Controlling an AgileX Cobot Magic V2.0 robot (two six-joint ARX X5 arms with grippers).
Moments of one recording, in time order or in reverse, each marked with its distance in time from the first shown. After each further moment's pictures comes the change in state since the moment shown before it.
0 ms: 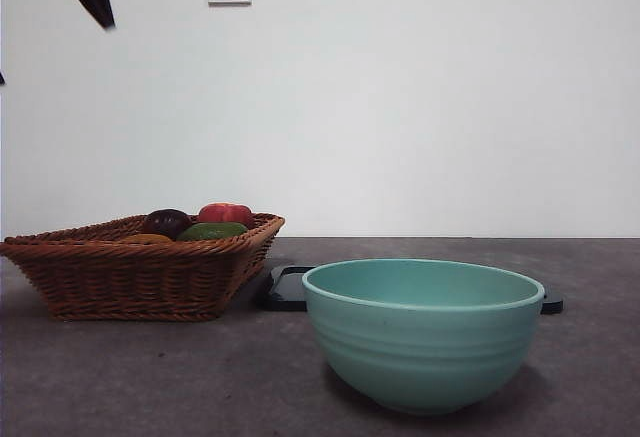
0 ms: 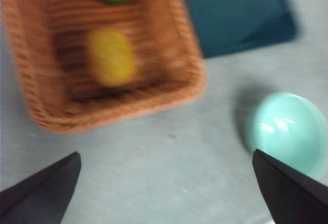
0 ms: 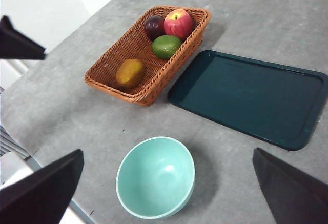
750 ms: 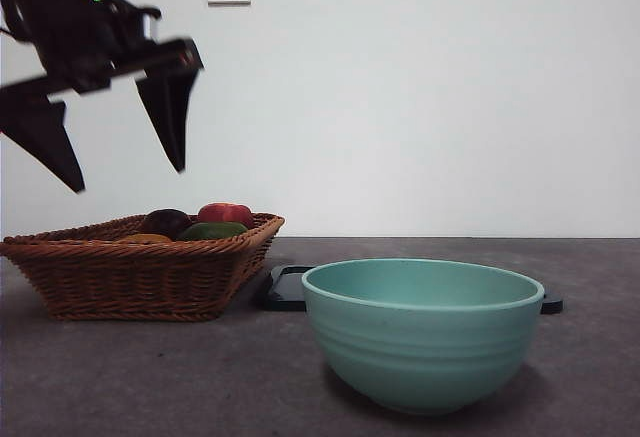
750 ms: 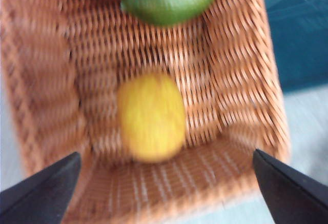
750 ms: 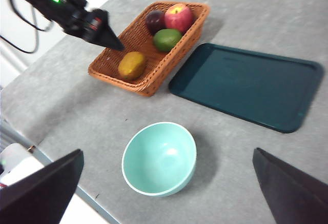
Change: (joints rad) left arm -0.006 0.490 0.180 0.123 -0.114 0.011; right arm 0.000 -0.116 0.039 -0.144 0.030 0.000
